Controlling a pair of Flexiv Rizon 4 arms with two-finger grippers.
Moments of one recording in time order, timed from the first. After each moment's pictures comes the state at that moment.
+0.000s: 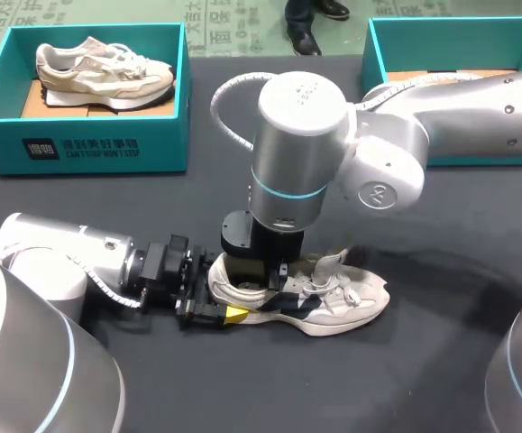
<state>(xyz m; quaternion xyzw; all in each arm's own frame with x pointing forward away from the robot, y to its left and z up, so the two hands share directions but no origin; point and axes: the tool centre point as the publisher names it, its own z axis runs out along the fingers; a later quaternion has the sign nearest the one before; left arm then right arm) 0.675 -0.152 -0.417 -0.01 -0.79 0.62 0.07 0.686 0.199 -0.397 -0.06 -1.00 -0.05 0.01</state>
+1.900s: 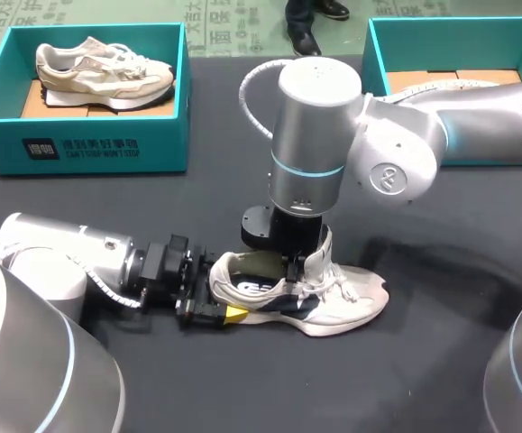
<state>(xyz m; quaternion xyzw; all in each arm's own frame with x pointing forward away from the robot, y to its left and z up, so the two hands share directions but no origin) 0.675 -0.153 -0.417 -0.01 -0.79 0.62 0.07 0.680 0.169 -0.406 -0.09 -0.99 -0.03 0.09</state>
